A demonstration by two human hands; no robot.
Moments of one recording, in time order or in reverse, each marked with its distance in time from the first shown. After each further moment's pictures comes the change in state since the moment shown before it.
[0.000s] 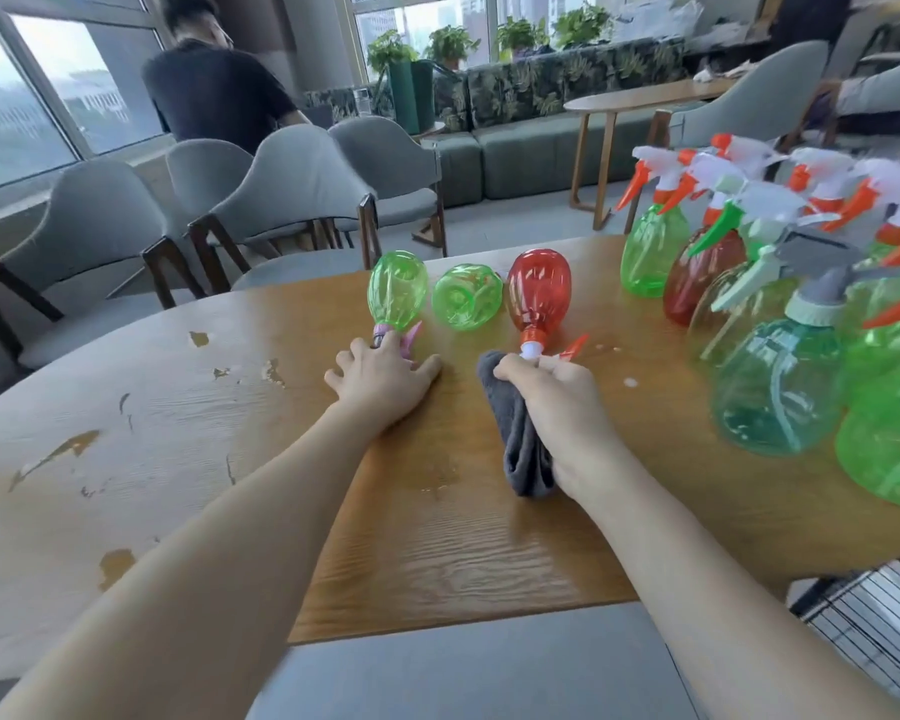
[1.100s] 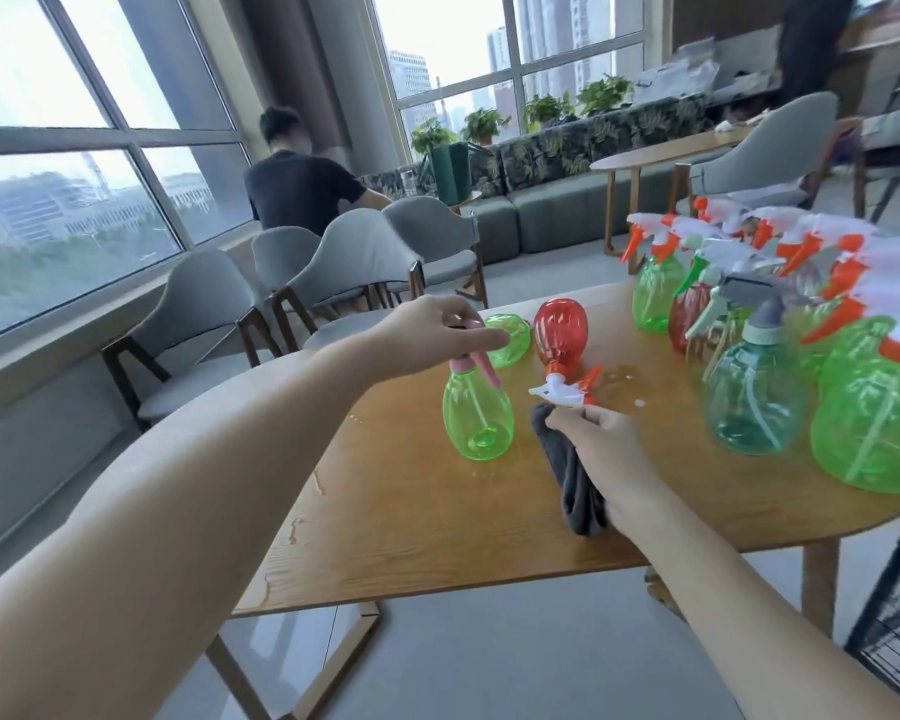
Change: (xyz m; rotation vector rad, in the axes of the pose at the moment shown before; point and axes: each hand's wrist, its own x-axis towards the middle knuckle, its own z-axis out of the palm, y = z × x) left_hand -0.089 0.040 -0.156 -0.182 -0.156 0.454; right_hand -0.054 0.001 -0.031 0.022 -0.003 0.015
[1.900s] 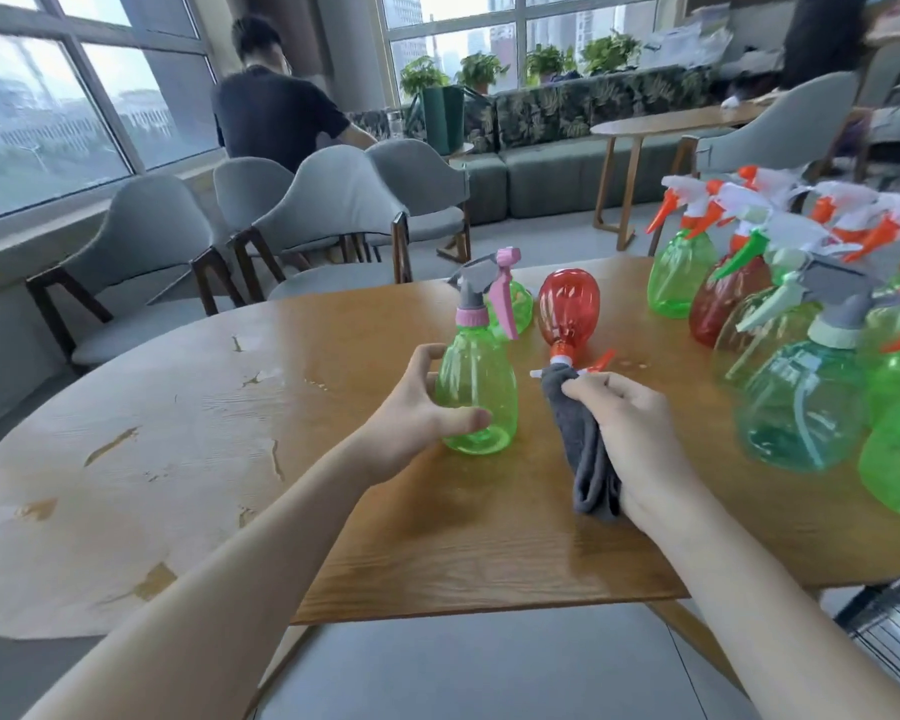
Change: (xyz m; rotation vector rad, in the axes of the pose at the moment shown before) left_hand -0.003 -0.094 0.109 -0.952 -0.046 0.005; right_hand 0.026 -0.003 0.007 0.051 0.043 -0.103
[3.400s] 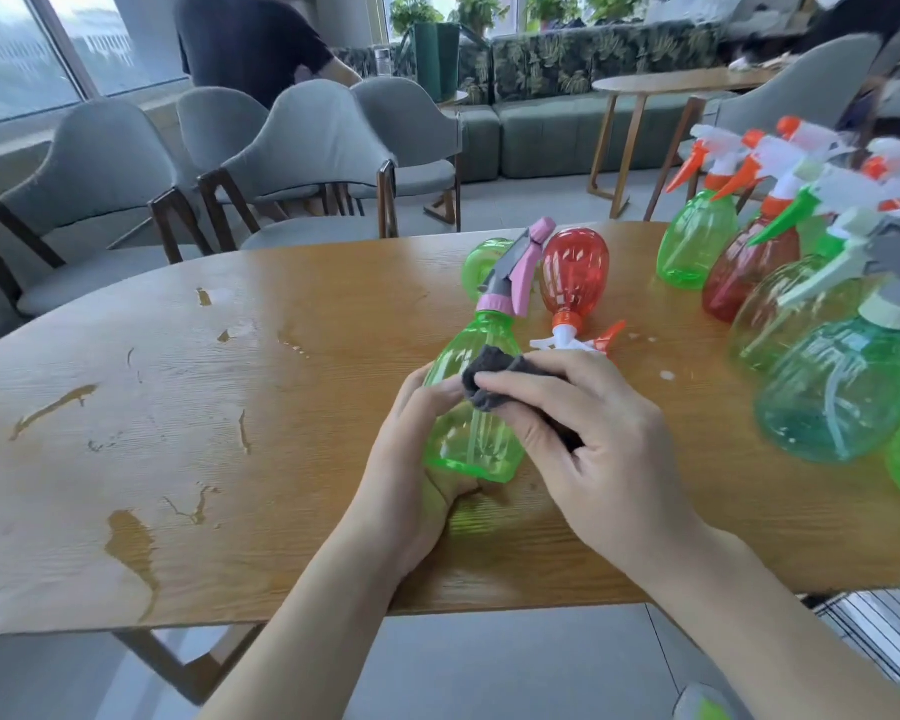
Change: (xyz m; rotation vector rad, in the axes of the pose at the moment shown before) left_hand -0.054 -0.005 0.053 -0.656 0.180 -0.071; right_hand -0.018 0.024 0.015 -0.625 -0.113 -1.161
